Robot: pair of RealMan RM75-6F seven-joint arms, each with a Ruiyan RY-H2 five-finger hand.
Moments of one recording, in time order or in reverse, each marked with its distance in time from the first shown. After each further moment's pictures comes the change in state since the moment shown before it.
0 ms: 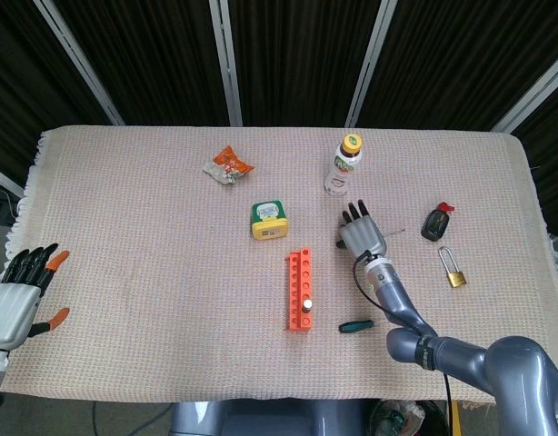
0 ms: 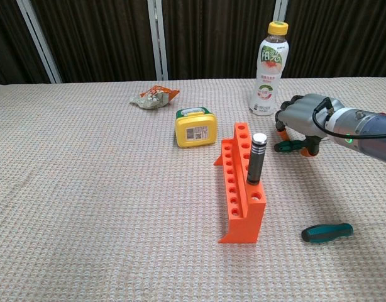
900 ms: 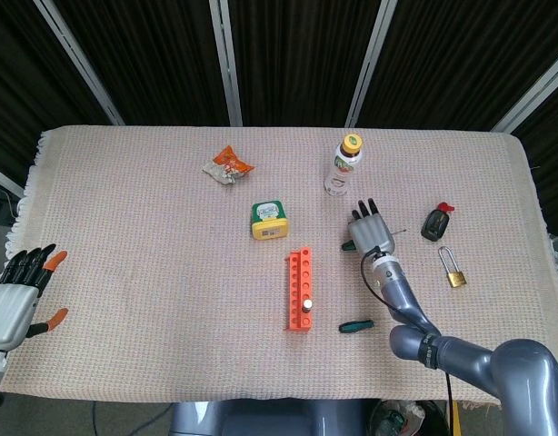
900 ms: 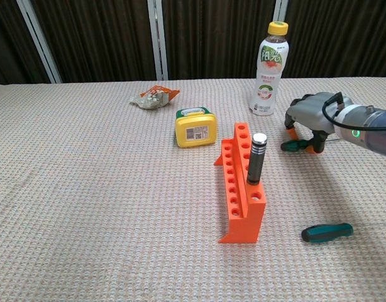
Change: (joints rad) left arm 0.003 0.002 0.001 0.005 -0.004 0.002 -0.011; right arm -0.032 0.023 0.044 -0.009 0.022 -0.011 0.105
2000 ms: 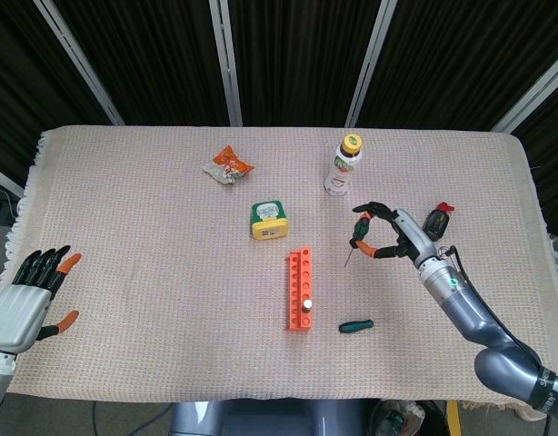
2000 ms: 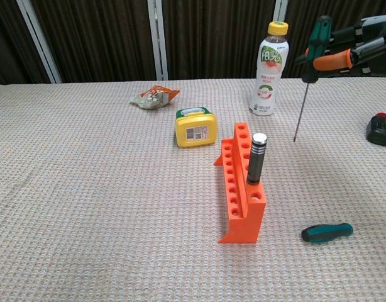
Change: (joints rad) left arm -0.010 0.021 0.012 -0.075 0.041 -0.001 0.051; right arm -0.404 0.498 0.452 -0.618 -0.341 -0.353 1.462
